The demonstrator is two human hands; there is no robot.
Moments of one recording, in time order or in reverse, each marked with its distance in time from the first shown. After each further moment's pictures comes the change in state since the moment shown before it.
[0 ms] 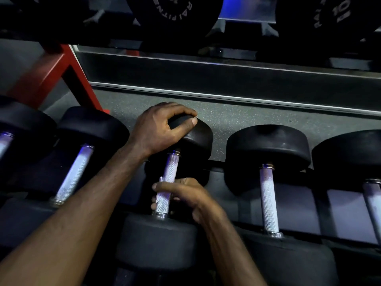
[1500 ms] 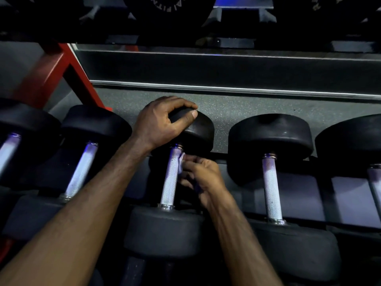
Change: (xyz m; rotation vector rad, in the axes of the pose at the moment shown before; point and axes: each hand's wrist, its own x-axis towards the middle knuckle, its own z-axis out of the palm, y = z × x) left_hand 0.001 0.004 -0.001 -0.010 0.020 0.008; right_hand 0.009 -0.010 -0.012 0.237 0.242 -0.245
